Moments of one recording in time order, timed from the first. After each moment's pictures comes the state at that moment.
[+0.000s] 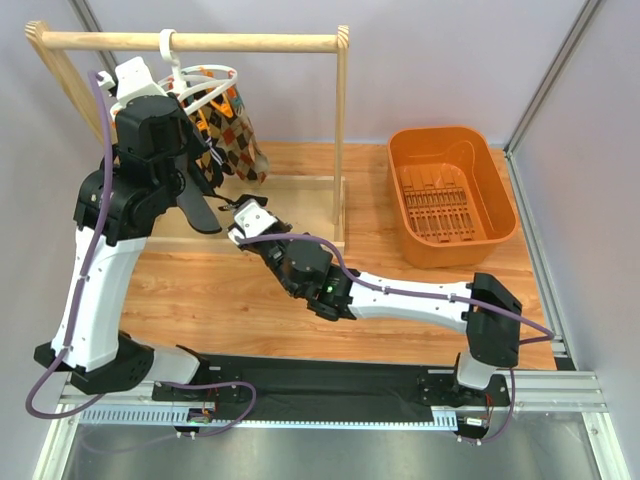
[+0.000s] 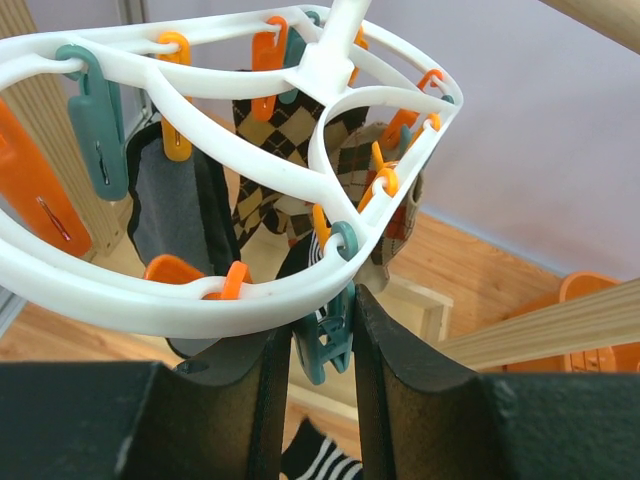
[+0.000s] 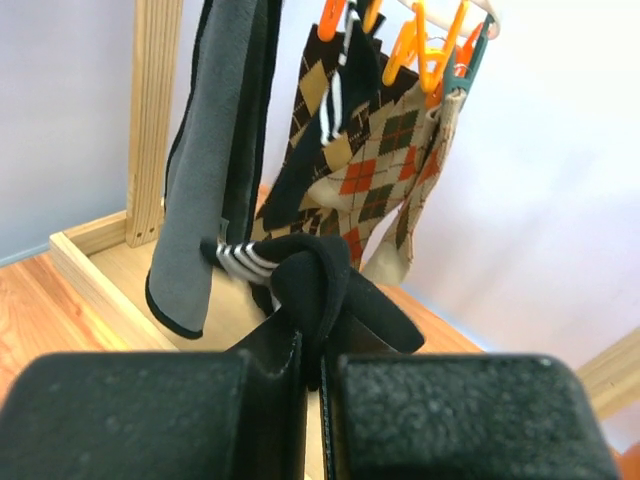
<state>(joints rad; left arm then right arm) -0.48 1.37 2.11 -1.00 -0.65 -0.48 1.26 1.72 1.37 0.62 0.60 -0.48</state>
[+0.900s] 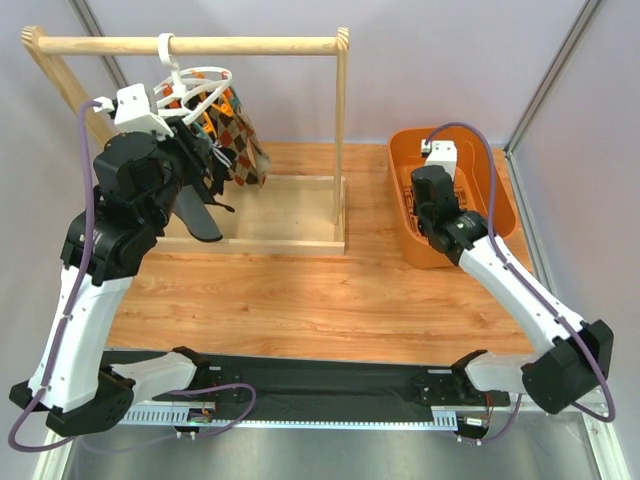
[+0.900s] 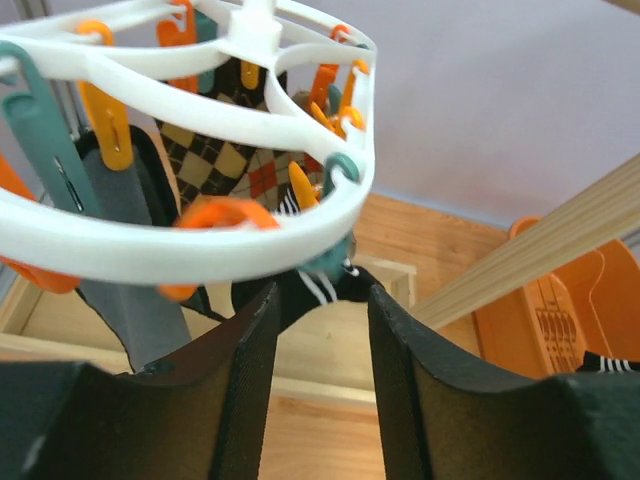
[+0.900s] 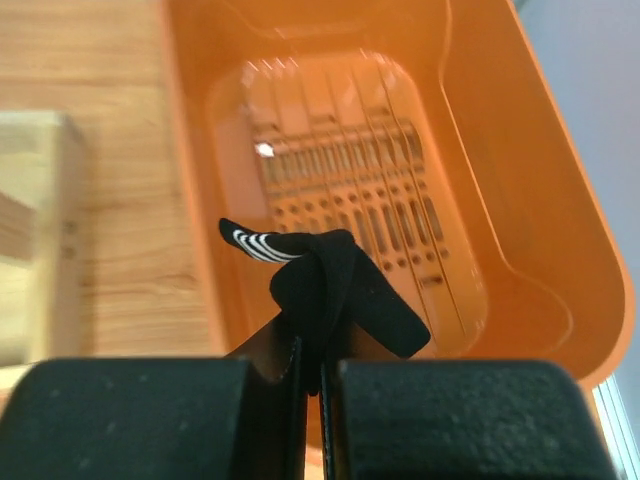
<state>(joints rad) -0.48 1.14 1.79 -0.79 -0.48 -0.38 0.51 1.26 1.18 -0.42 0.65 0.18</state>
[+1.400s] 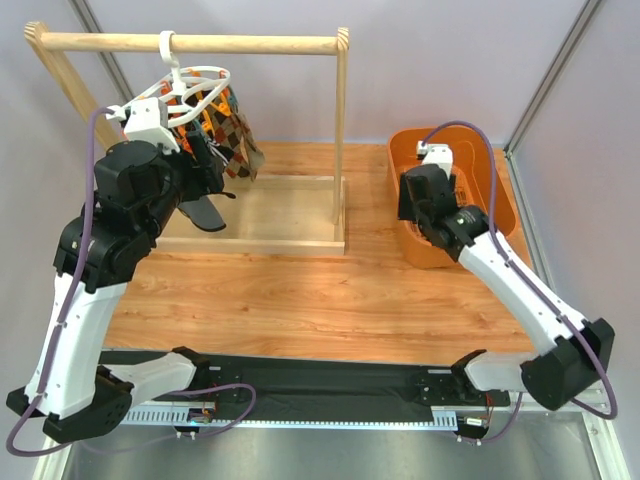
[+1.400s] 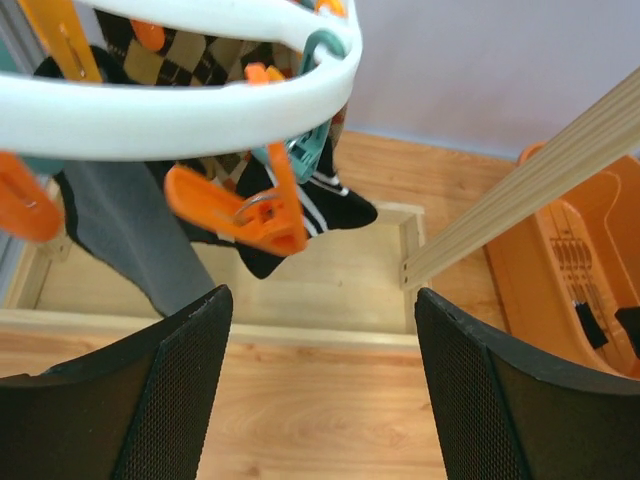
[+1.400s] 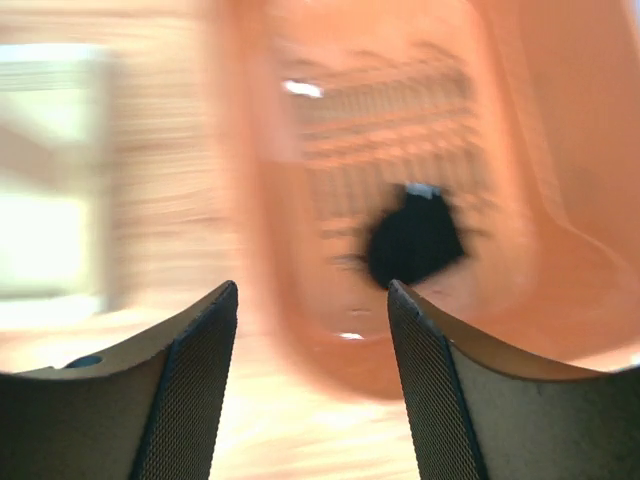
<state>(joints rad) -0.48 1.12 1.79 -0.91 -0.37 -0.34 0.46 1.33 1.26 -0.63 0.57 0.30</state>
